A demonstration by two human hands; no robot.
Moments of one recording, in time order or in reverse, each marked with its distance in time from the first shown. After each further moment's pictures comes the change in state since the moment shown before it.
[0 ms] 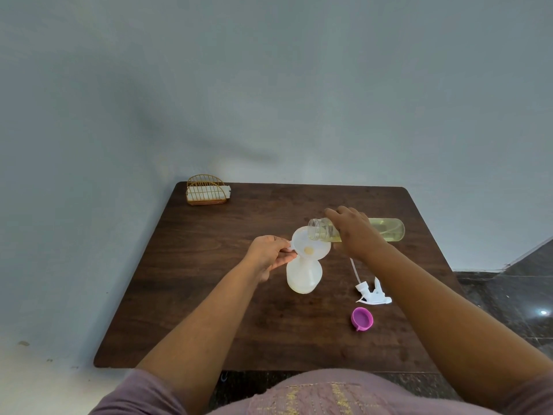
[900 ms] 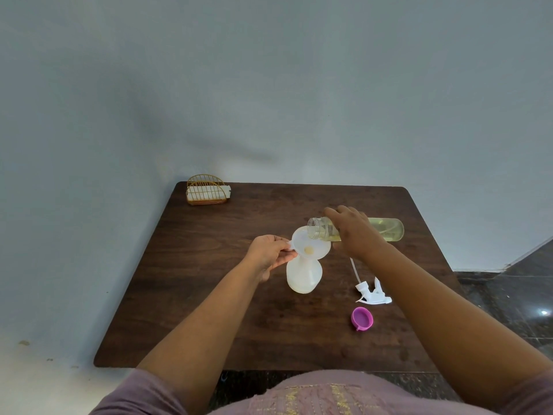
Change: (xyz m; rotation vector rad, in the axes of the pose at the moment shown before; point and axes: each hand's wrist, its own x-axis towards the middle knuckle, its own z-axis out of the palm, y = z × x) left_hand -0.003 0.002 0.002 -0.019 -0.010 0.004; right_hand 0.001 0.000 -0.001 0.016 0.000 -0.008
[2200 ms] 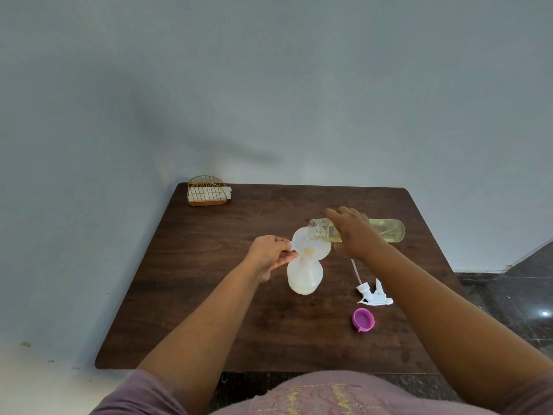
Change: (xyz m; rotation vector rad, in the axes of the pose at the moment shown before) left_hand -0.001 0.001 -0.002 -0.007 -0.004 0.006; right_hand -0.001 -0.002 -0.002 0.021 0.002 0.004
